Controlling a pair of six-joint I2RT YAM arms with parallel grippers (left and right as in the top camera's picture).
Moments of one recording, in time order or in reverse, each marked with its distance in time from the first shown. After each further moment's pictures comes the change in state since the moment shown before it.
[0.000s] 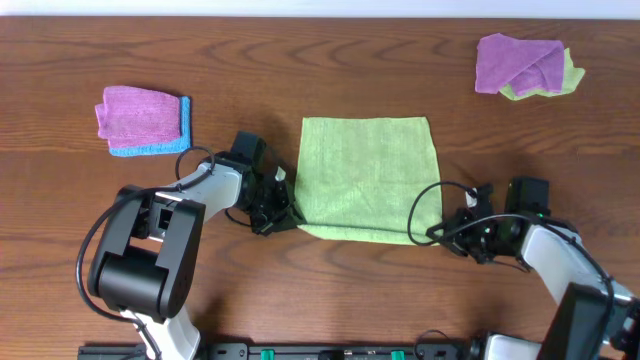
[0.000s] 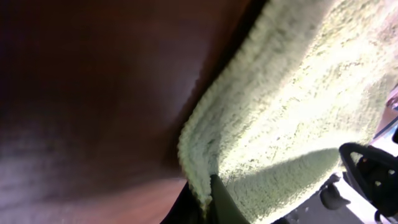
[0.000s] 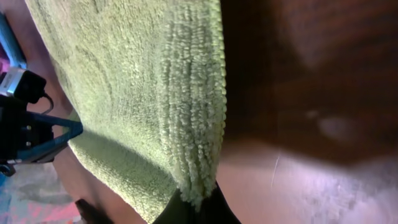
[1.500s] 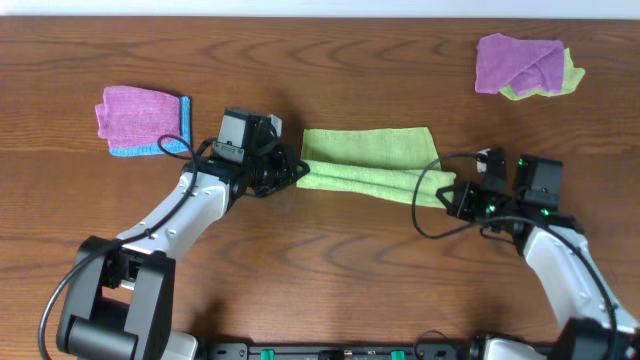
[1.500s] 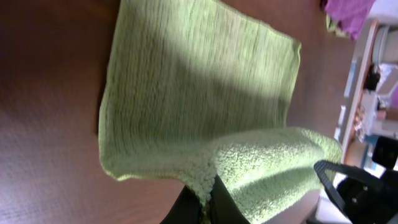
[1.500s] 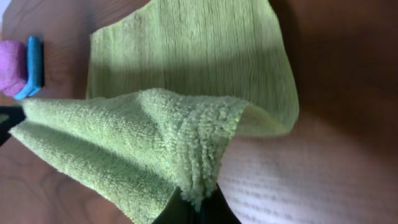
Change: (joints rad) left arm -0.009 -0.229 -0.003 0.341 -0.179 -0.095; right arm 0.053 -0.087 0.077 0.220 0.079 -0.024
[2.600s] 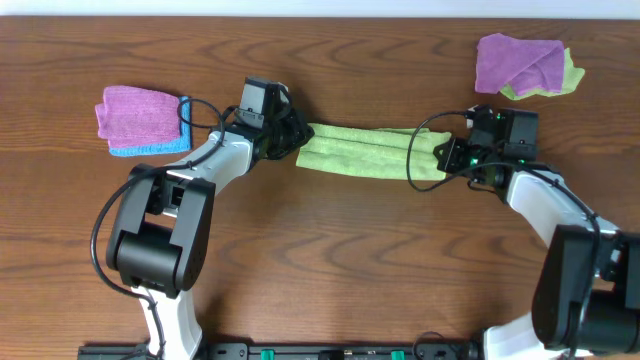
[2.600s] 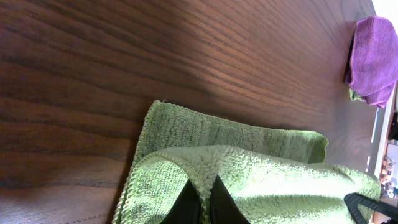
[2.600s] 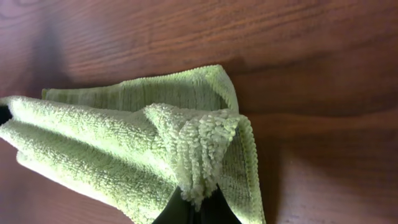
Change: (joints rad) left arm 0.000 0.356 0.279 0.129 -0.118 -0.032; right arm 0.084 0.342 0.240 0.199 0.161 0.019
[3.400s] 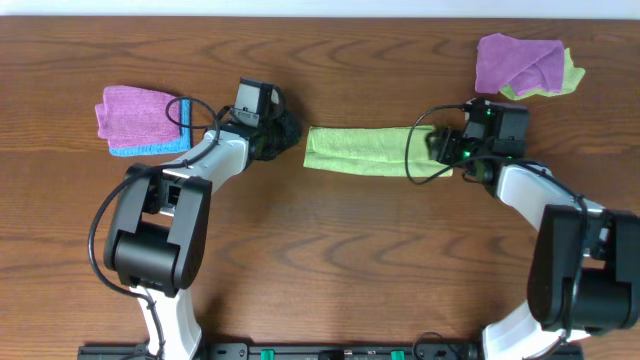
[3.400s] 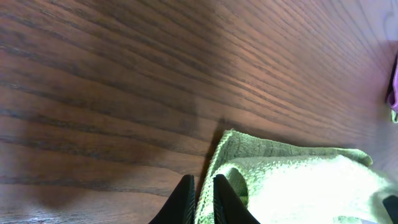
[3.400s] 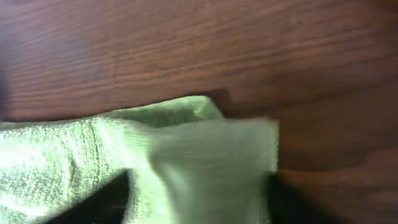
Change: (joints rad) left arm 0.019 0.000 0.000 -0.047 -0.105 0.034; right arm 0.036 0.086 0.019 0.138 0.121 0.014
